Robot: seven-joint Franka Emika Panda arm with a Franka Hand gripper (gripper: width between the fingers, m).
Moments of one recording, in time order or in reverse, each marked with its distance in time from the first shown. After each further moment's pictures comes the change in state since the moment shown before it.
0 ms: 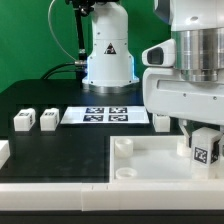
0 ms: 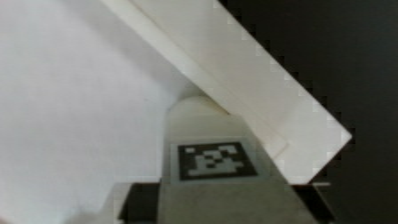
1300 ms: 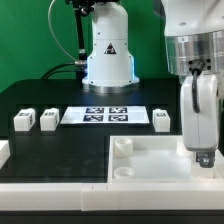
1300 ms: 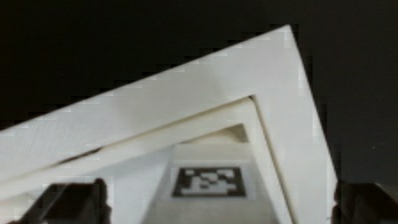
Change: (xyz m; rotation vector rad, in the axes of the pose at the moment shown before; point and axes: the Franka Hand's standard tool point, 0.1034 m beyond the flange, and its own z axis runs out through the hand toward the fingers) arm -0.009 -0.007 -0.004 -0.014 -0.075 0.885
